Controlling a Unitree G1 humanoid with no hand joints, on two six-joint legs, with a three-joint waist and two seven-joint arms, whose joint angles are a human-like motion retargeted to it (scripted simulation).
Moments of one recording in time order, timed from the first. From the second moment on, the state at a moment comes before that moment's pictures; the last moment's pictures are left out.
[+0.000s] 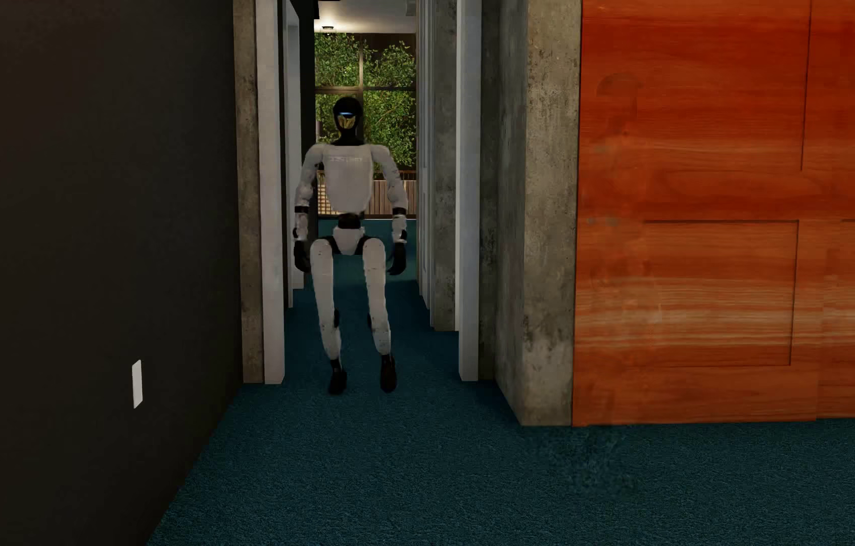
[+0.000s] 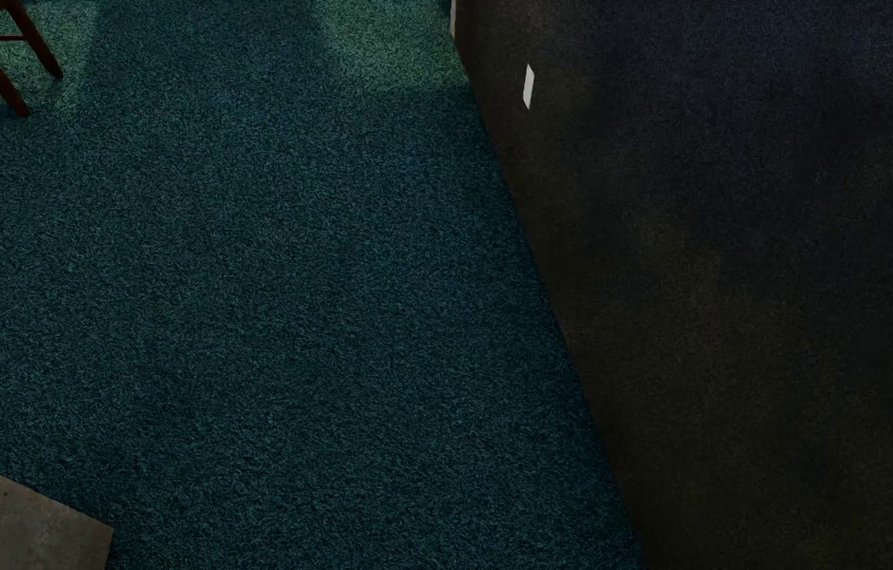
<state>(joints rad) -0.51 -0.14 0.00 0.15 0.12 0.02 0.00 0.00 -0.02 1.15 0.50 0.17 0.29 -0.12 -0.33 0.39 -0.42 0.00 0.00 -0.44 0.61 0.87 0.87 0.00 0.00 0.00 0.00 0.00 0.00</state>
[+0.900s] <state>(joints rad) -0.27 -0.30 0.11 -0.09 -0.11 -0.05 0.00 0.00 -0.04 0.54 1.27 0.20 0.27 -0.13 -0.06 0.42 -0.41 0.00 0.00 -0.37 0.58 0.64 0.78 0.00 0.00 0.00 0.00 0.00 0.00</state>
